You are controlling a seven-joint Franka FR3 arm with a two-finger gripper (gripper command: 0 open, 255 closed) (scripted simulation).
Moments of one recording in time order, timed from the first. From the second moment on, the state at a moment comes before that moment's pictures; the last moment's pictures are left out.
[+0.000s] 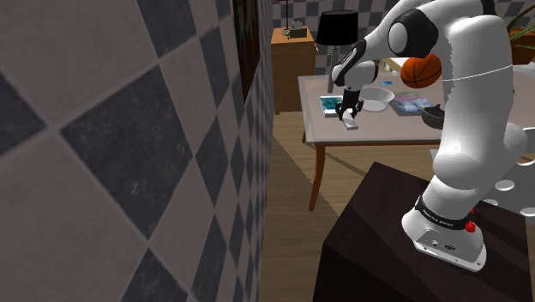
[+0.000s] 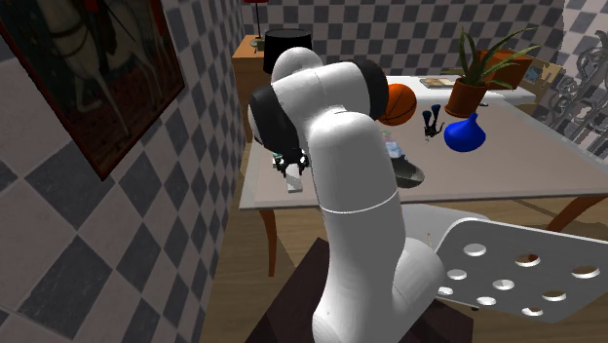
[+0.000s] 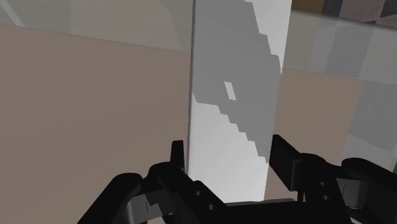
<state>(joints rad) -0.35 0.48 -0.39 -1.94 0.28 2.36 -0.14</state>
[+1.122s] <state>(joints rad) -0.32 0.34 -0.44 -1.90 0.20 2.19 -0.09</state>
